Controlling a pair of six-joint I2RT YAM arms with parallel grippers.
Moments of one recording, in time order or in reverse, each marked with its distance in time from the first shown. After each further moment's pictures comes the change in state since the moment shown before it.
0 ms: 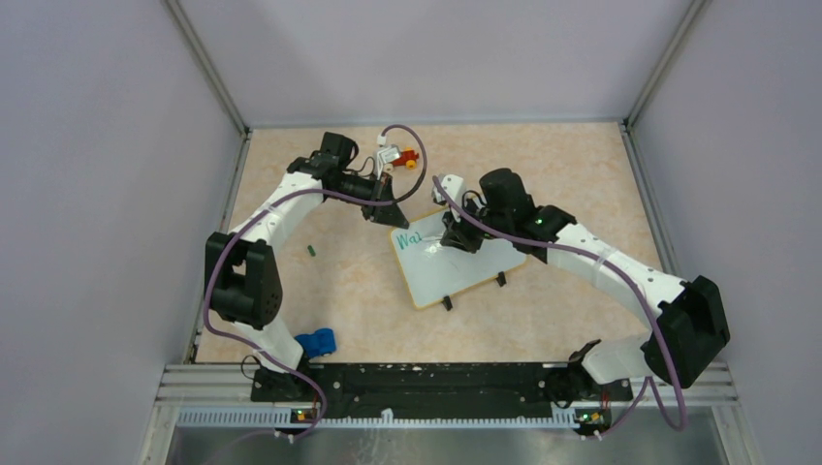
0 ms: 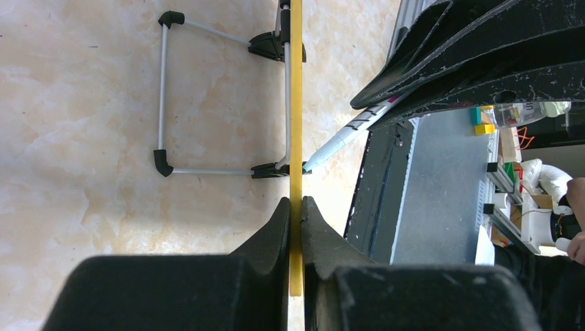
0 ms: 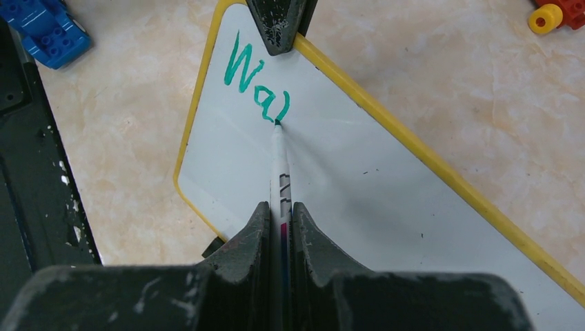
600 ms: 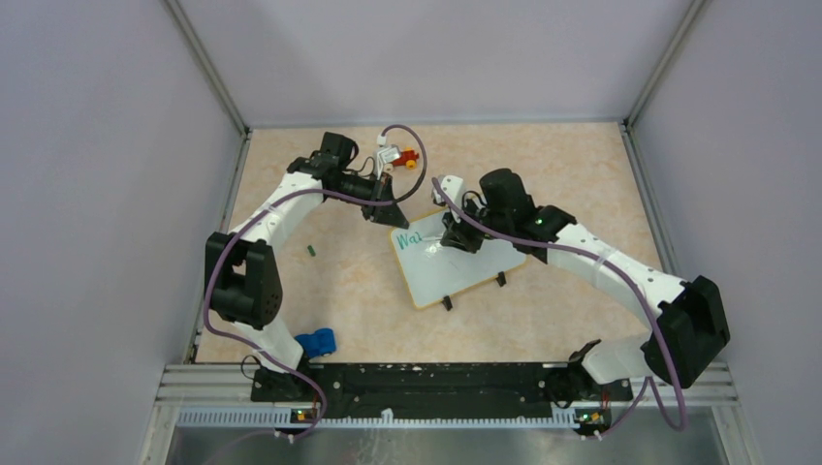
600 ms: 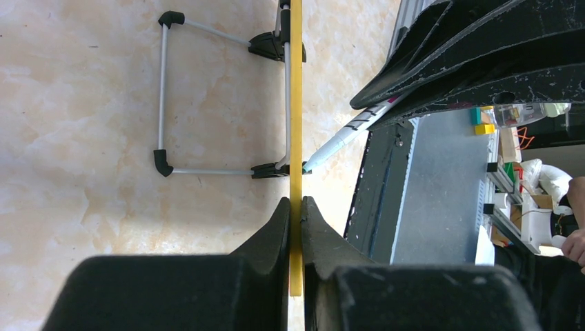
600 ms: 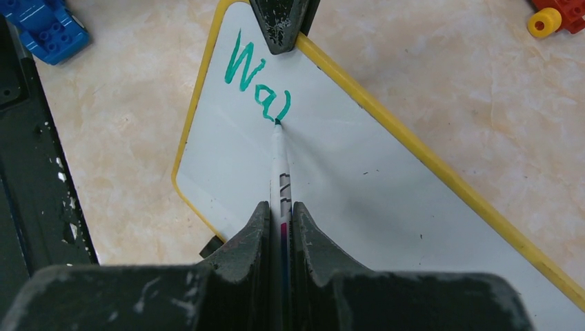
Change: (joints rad) left arm 0.000 0.000 0.000 0.000 0.000 0.000; right arm 0.000 0.000 -0.002 0.001 -0.002 -0.015
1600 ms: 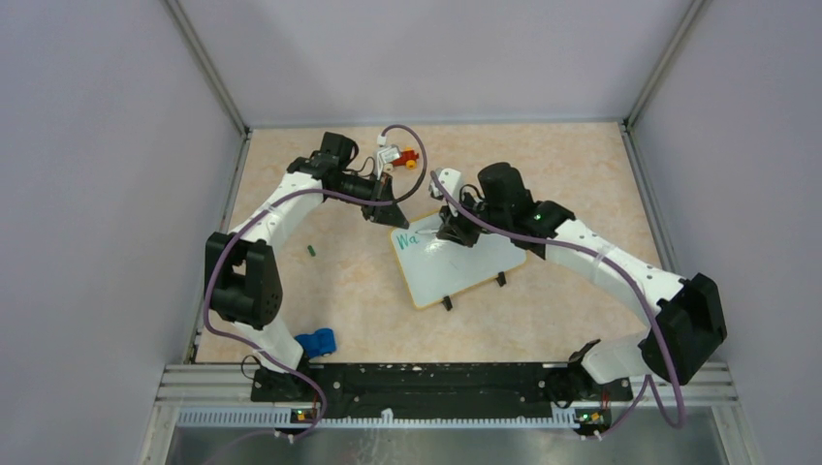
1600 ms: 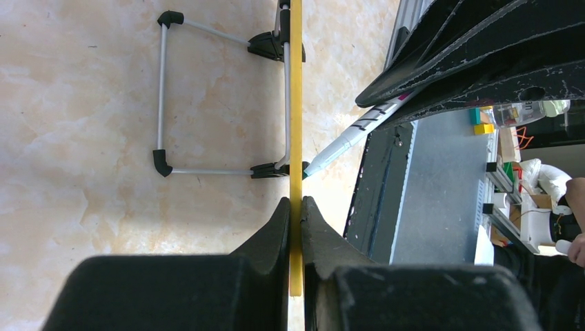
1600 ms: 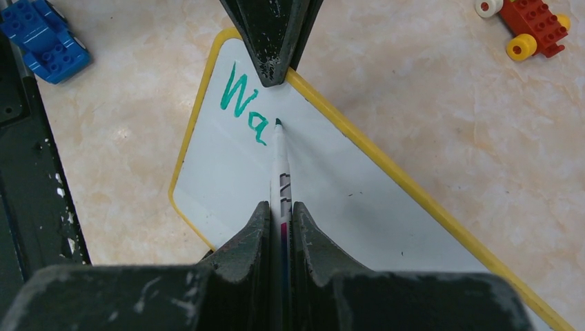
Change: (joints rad) left arm 0.000 0.000 0.000 -0.001 0.002 0.000; right arm 0.005 0.018 0.048 0.007 0.002 0.004
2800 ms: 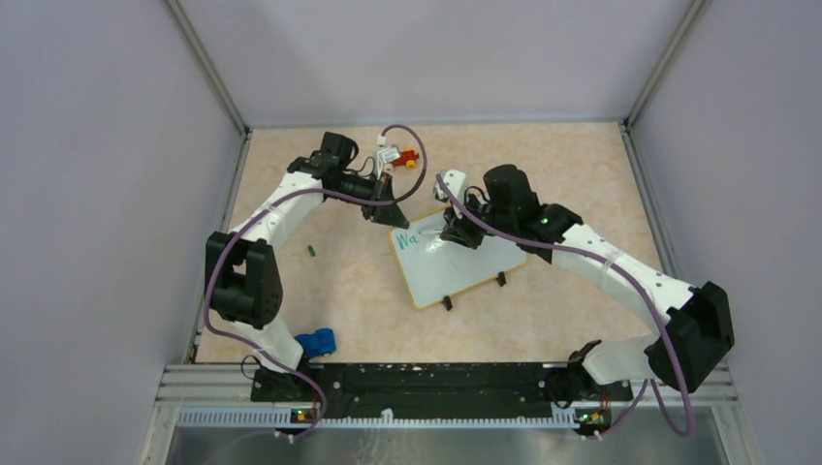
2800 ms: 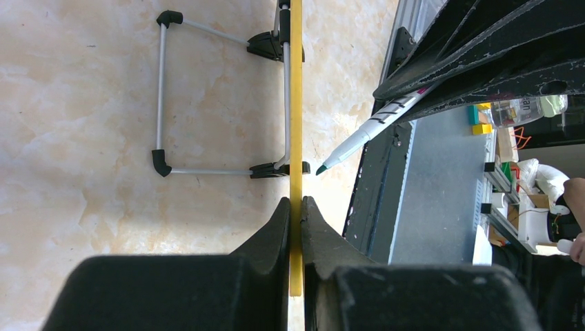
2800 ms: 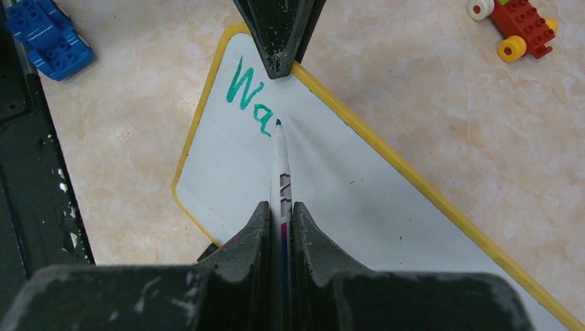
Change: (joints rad) left arm 0.001 0.004 0.002 -0.002 0.003 0.000; right arm 0.000 -0.046 -0.019 -0.011 0.005 -0.007
